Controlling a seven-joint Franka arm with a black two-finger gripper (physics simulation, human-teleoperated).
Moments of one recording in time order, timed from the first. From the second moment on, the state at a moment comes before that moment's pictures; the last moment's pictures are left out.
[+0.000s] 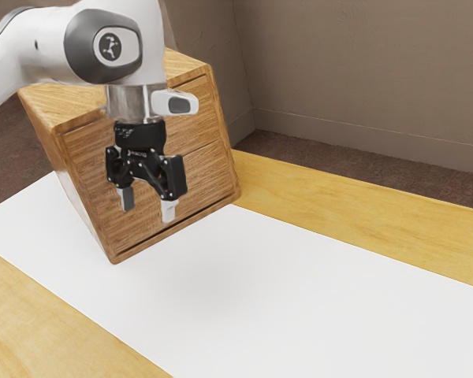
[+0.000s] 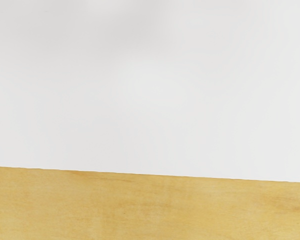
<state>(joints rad) -0.09 0.18 0.23 -1.27 -0.05 1.14 0.06</state>
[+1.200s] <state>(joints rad) -0.19 0.12 0.22 -1.25 0.14 1.40 0.27</state>
